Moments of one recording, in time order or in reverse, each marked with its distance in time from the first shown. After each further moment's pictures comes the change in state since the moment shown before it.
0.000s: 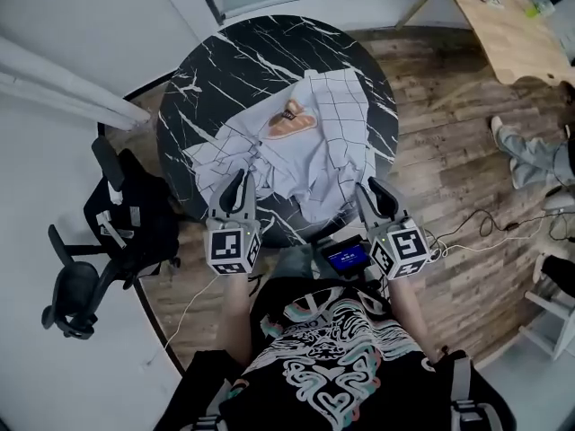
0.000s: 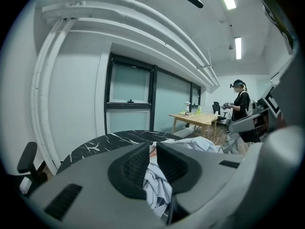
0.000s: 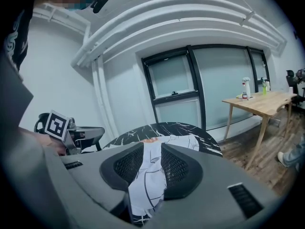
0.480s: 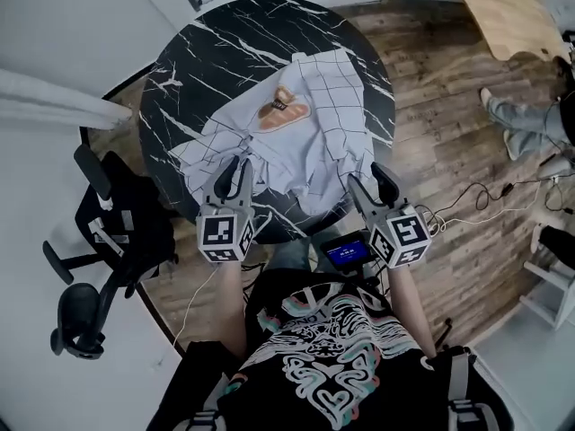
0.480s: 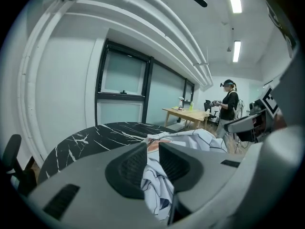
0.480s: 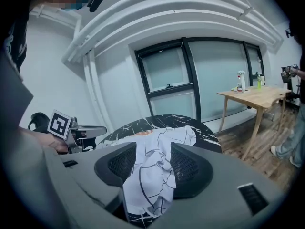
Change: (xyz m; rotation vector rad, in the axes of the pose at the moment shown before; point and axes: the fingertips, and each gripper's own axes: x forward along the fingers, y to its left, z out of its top) left arm 0.041 0.008 -0.025 -0.018 0.083 -0.117; right arm 0.020 -0.011 -0.022 0.043 0.080 -0.059
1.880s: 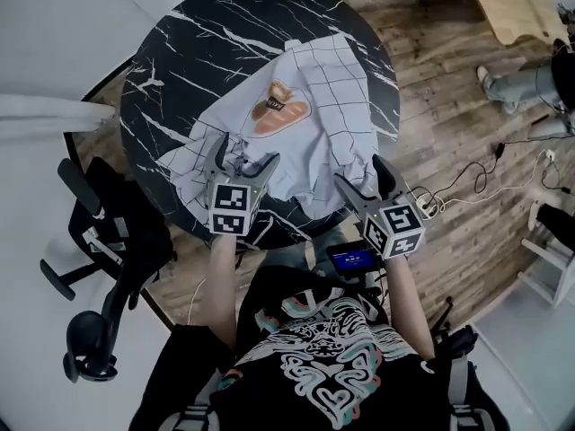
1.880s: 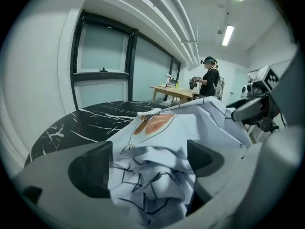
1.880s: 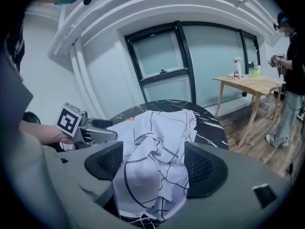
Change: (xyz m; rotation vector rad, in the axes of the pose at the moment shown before) left arm 0.089 0.000 -0.057 0.125 0.273 -0.178; right arm 0.049 -0.013 -0.043 0.066 0.152 -0.062
